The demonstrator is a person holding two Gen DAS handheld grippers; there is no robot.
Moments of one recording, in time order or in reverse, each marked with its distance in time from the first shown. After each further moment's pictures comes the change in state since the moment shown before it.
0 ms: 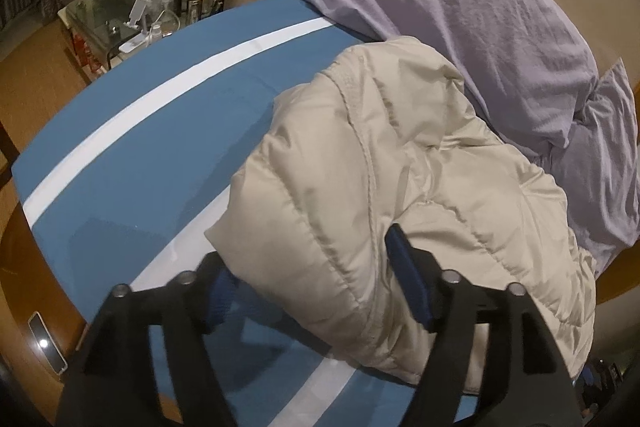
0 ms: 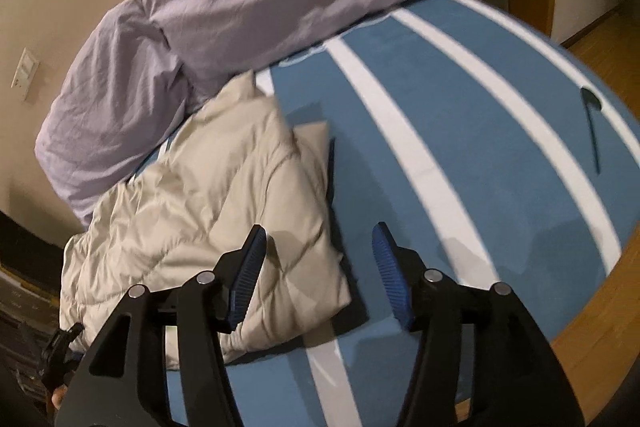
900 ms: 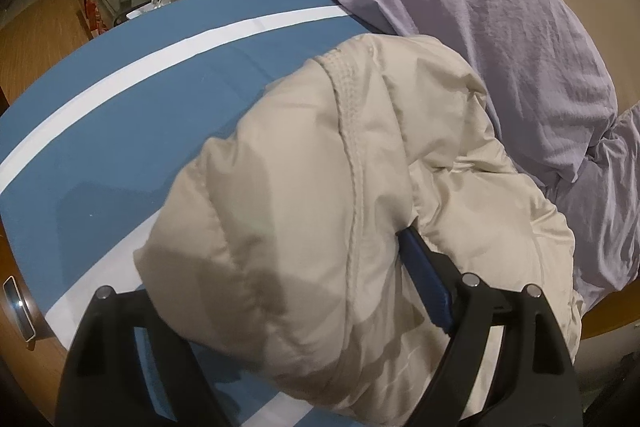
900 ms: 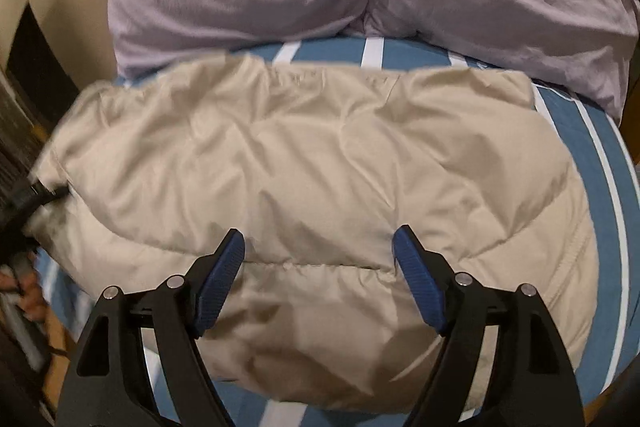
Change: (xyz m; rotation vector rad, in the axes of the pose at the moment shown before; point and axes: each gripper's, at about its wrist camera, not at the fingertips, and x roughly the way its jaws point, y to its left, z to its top) left arm 0.033 -0.010 0.011 -0.126 0.024 -0.004; right arm 0.076 0.176 -0.070 -0.605 0.132 0.031
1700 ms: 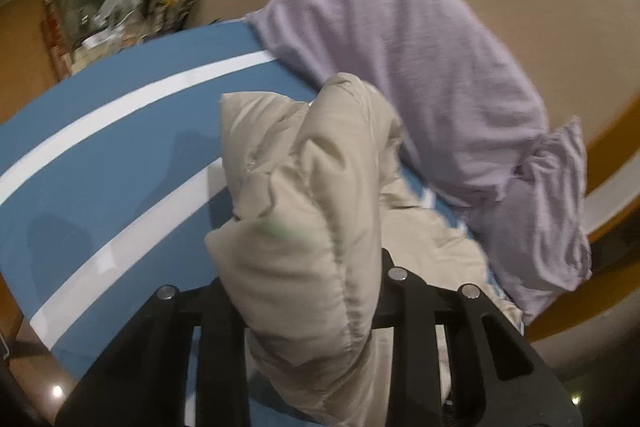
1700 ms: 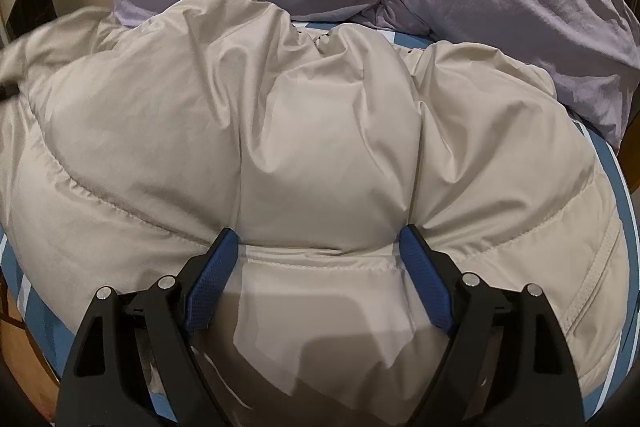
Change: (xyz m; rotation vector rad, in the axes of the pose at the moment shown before) left arm -0.057 -0.044 0.013 0.041 -0.104 -0.227; right arm 0.026 0.009 -0.020 -0.101 -0.047 -0.063
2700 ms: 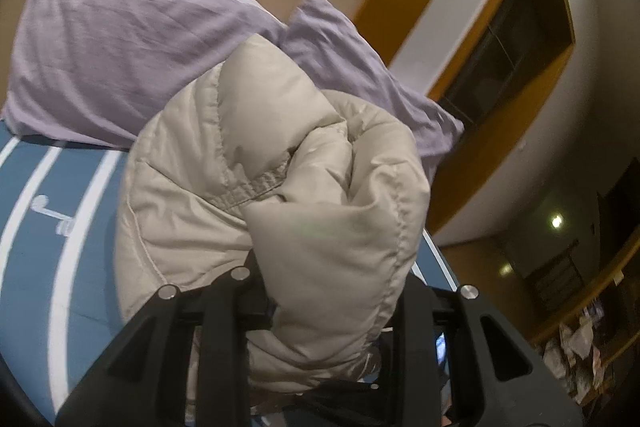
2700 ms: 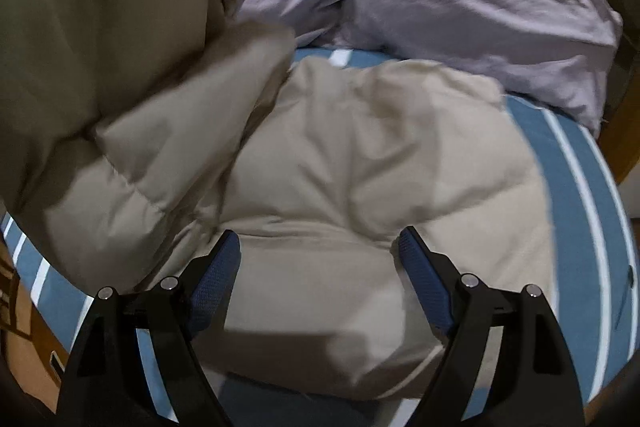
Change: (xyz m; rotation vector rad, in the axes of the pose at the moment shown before) left arm -0.019 -0.249 -0.107 0.561 0.134 -0.477; right arm -0.051 -0.045 -0.019 0.076 -0.097 -0.015
